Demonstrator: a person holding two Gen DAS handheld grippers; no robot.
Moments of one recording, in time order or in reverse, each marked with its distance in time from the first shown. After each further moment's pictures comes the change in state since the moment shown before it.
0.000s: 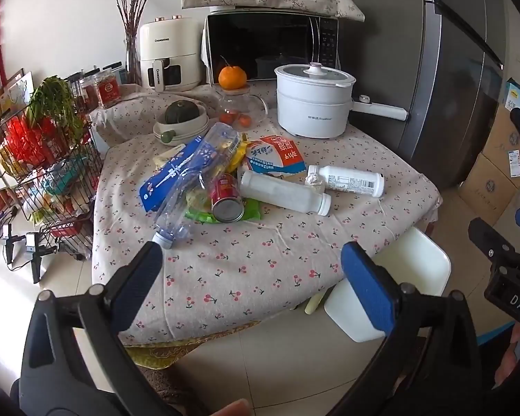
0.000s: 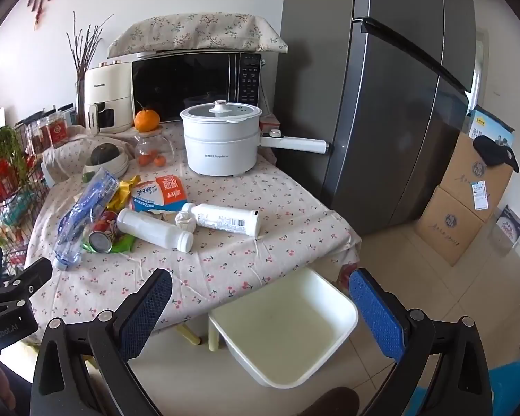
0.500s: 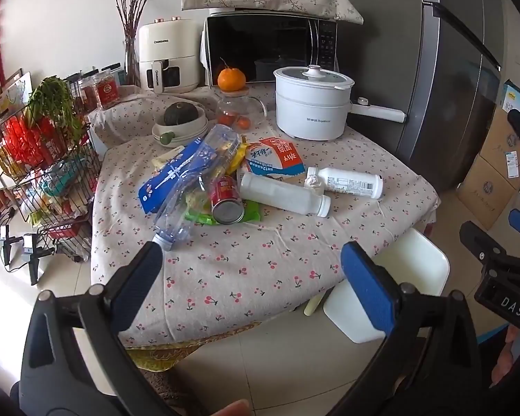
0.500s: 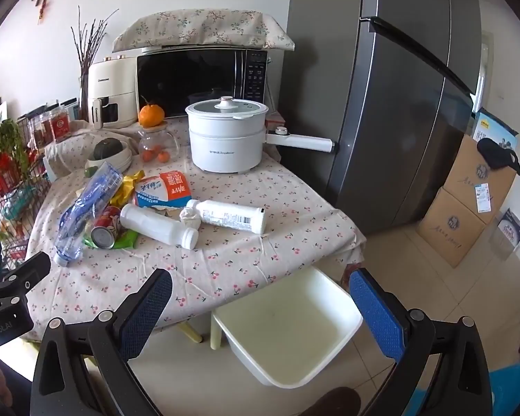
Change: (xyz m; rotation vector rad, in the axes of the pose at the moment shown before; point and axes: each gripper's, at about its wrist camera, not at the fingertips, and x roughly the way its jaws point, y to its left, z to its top) left arm -0.001 0.004 0.000 -0.013 -0.015 -0.024; right arm 0.012 0.010 0.004 -0.041 0.023 -0.010
